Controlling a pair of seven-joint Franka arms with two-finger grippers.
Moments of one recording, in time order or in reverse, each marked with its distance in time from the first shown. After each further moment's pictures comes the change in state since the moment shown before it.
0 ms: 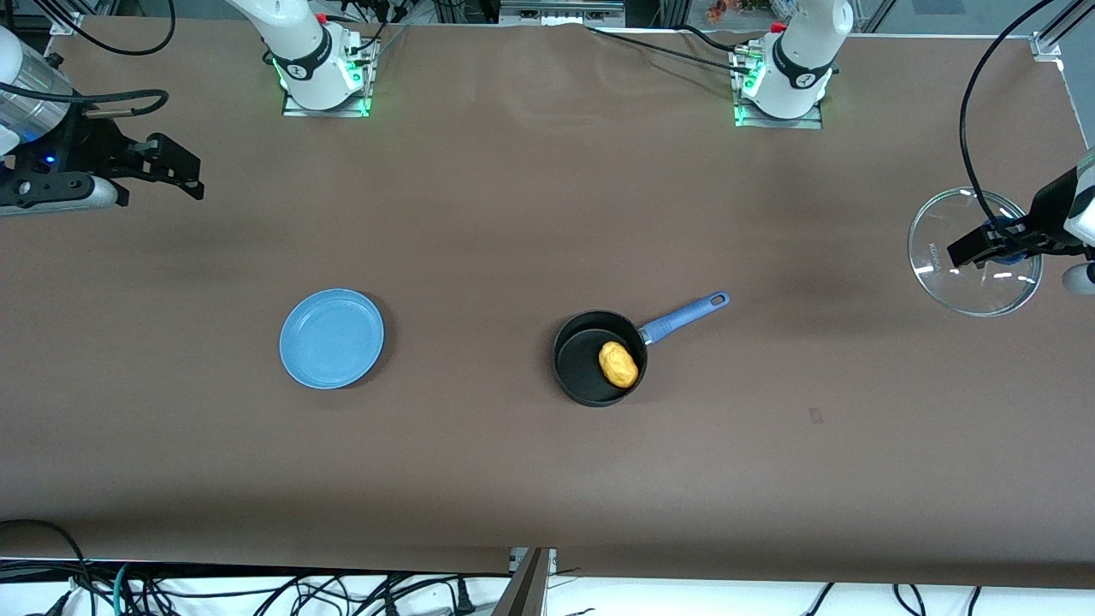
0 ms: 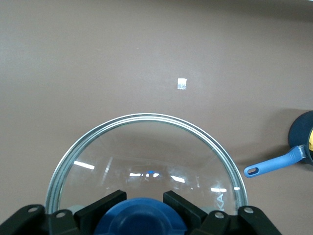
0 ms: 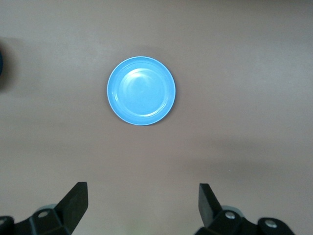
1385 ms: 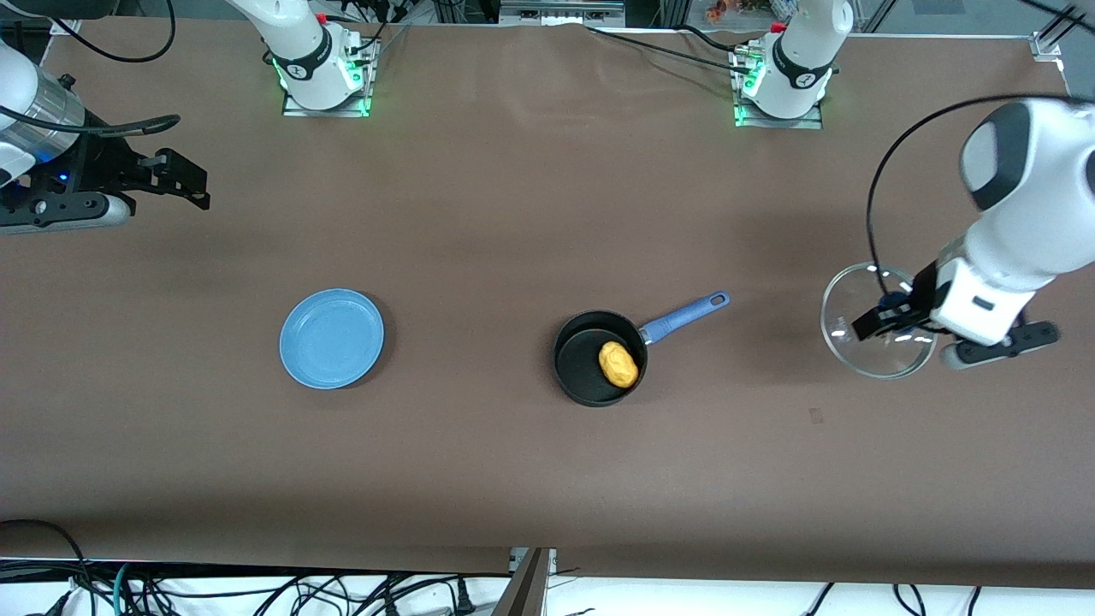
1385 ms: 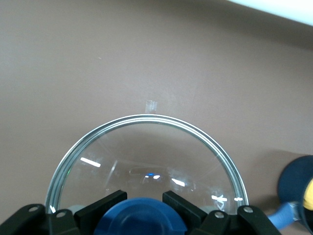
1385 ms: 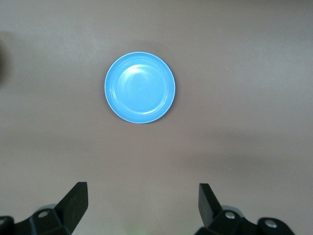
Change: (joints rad) left arm -0.013 0.167 -0.115 -0.167 0.059 0.391 -0.250; right arm -0.001 0.035 0.008 0.011 -0.003 -0.007 0.000
